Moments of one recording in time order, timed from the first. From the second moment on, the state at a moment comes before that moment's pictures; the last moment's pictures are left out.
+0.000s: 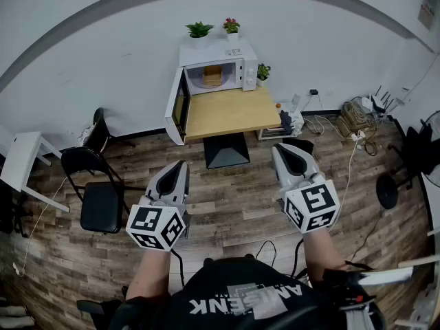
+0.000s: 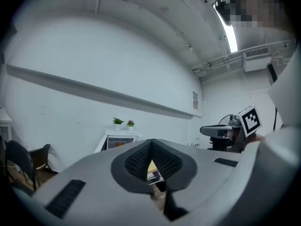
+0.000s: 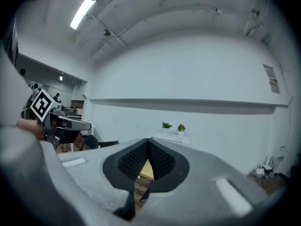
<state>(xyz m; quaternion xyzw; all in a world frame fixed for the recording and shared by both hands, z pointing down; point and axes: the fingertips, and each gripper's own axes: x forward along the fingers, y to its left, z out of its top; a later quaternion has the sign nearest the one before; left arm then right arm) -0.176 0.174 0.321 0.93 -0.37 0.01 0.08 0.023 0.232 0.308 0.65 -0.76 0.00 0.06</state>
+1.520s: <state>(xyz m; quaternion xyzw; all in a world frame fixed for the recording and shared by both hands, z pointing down) -0.095 0.154 0.335 0.92 -0.38 0.01 0.05 0.092 0.213 0.327 0.61 -0.79 -0.02 0.06</state>
